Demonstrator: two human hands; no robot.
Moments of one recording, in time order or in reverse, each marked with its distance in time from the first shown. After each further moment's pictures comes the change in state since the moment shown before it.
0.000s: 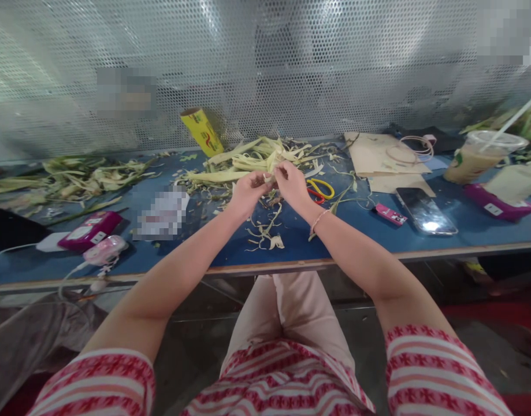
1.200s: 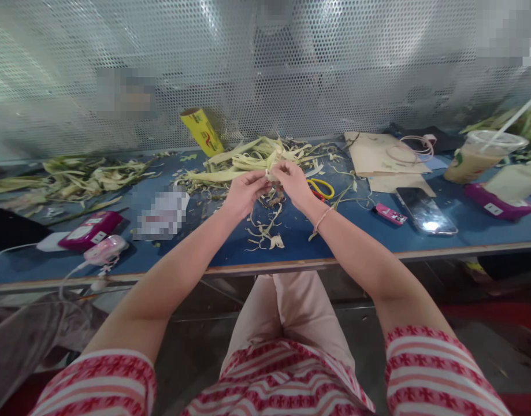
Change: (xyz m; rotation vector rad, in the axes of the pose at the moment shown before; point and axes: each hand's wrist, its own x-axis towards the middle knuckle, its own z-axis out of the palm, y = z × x) left_hand -0.003 0.014 0.000 -0.296 -0.003 -0.151; right_hand 0.002 -0.003 0.002 0.421 -0.075 0.237
